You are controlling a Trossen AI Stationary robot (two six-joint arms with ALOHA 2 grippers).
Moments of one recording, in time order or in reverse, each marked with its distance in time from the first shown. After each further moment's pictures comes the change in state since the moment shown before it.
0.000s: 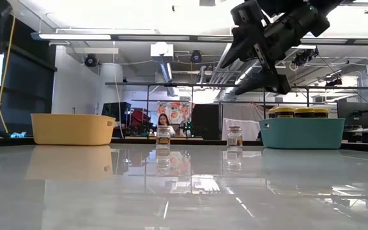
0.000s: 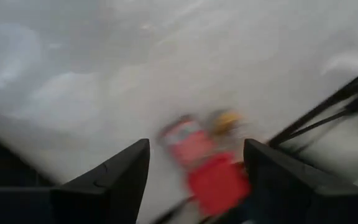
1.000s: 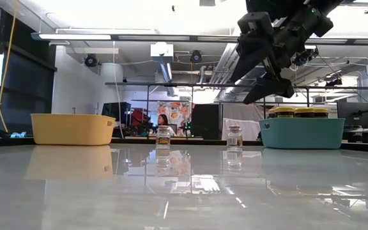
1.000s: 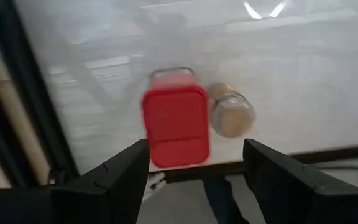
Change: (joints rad) left arm -0.149 0.551 0.566 -0.342 -0.008 -0.523; right arm 0.000 0.000 0.000 -0.106 0.027 -0.168
